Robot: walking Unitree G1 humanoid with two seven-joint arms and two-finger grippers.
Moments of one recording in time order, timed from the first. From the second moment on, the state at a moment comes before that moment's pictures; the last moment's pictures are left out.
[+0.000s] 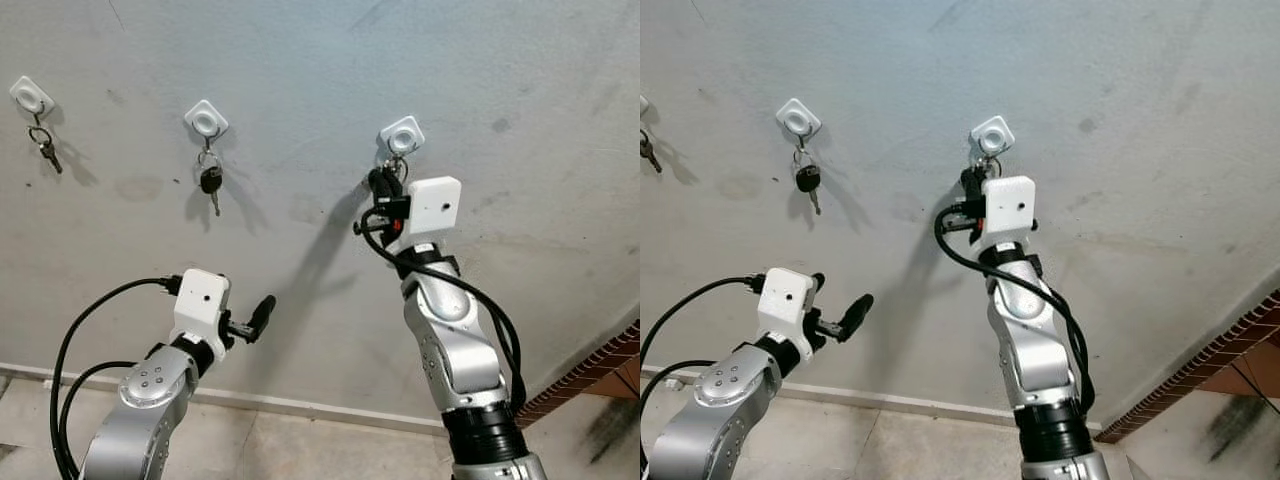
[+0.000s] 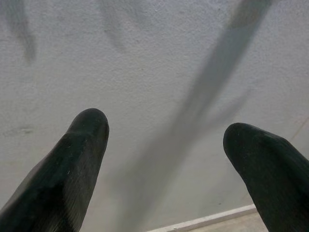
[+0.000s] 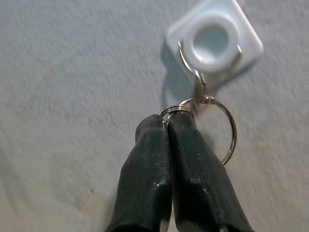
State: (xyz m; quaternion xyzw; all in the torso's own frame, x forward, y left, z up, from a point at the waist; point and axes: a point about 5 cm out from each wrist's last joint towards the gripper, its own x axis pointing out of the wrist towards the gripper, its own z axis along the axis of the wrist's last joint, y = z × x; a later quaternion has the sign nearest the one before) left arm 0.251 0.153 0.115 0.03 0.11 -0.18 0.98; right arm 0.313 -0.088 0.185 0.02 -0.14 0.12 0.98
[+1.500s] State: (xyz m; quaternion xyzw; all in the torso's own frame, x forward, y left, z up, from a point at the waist) left arm 0.258 0.146 0.122 0.03 0.10 -0.19 0.98; right arm 0.304 -0.066 0.198 0.05 -0.16 0.15 0.98
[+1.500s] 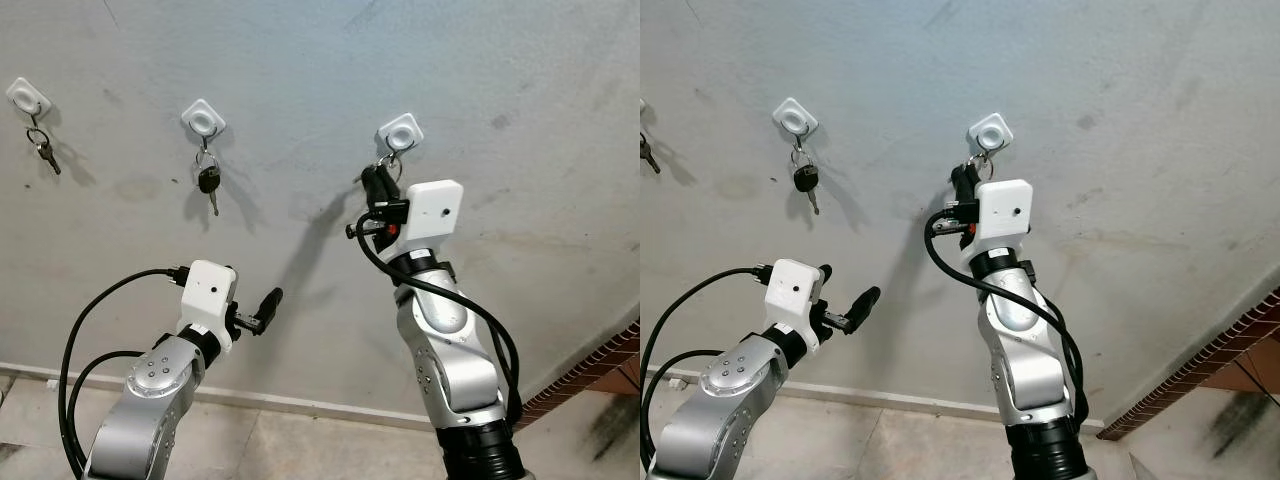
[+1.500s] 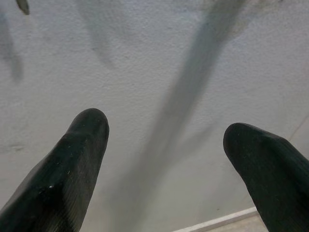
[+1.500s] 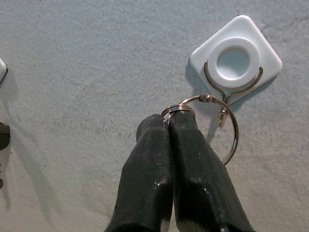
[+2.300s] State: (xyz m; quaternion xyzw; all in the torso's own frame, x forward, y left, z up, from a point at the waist) left arm 0.259 0.144 0.122 0.03 0.10 -0.19 0.98; right arm 0.313 -0.058 0.186 0.04 -0.13 0.15 0.98
